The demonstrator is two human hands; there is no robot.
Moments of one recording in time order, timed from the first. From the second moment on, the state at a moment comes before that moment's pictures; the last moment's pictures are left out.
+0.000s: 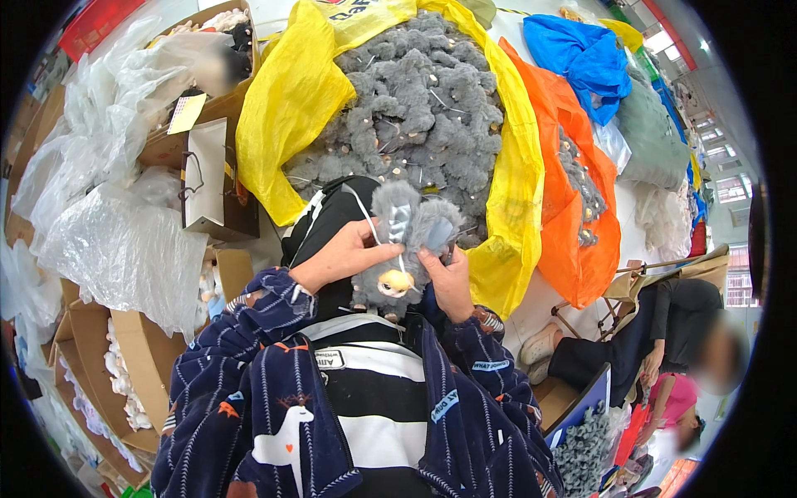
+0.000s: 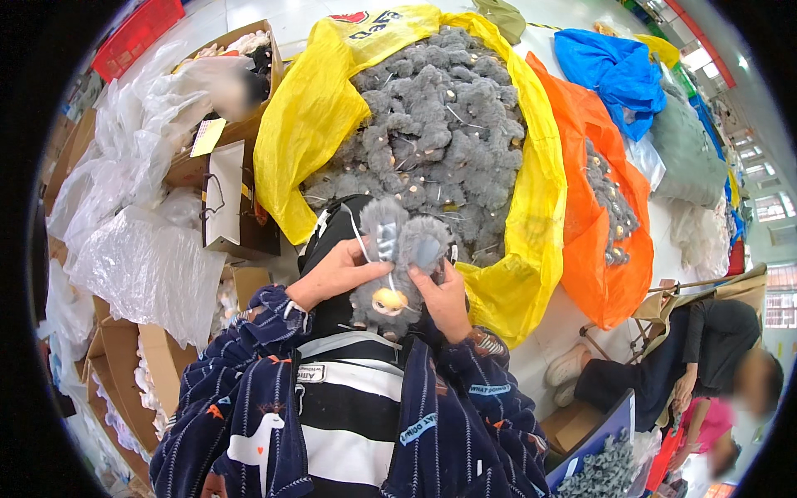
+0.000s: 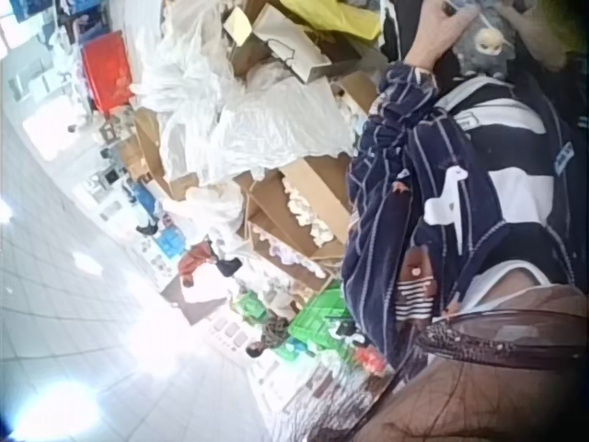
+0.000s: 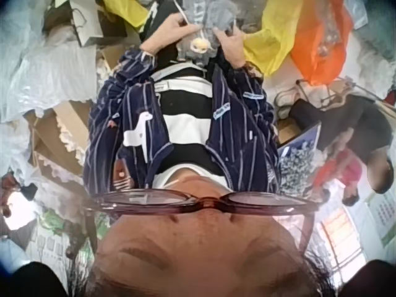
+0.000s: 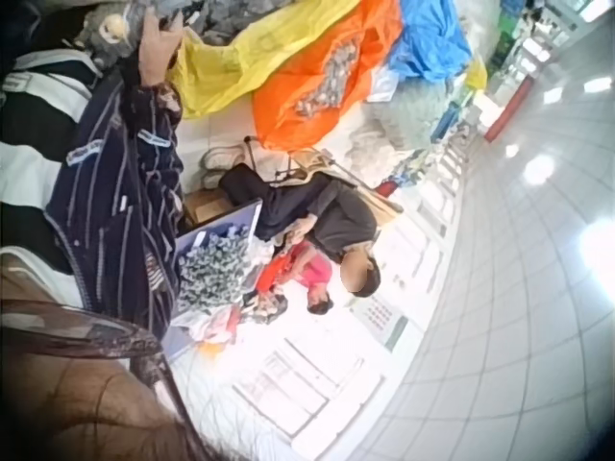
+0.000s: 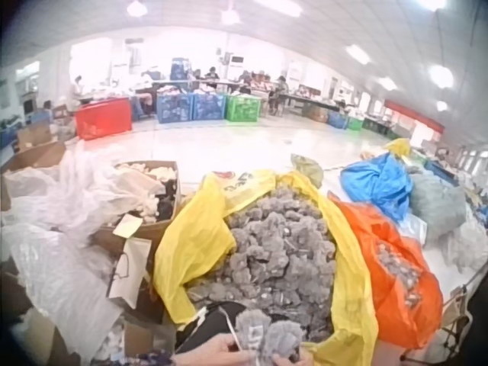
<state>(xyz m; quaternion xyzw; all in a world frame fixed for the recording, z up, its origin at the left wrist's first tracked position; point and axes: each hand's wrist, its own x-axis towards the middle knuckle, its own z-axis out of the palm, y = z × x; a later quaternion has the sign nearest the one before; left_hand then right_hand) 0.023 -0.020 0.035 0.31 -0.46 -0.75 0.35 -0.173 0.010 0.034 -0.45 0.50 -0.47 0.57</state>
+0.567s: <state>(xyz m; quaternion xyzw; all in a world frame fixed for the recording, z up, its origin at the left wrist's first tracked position) 0.028 0.017 0.025 0.38 -0.64 -0.59 0.31 -0.170 0.010 0.050 -0.35 0.52 -0.56 0.54</state>
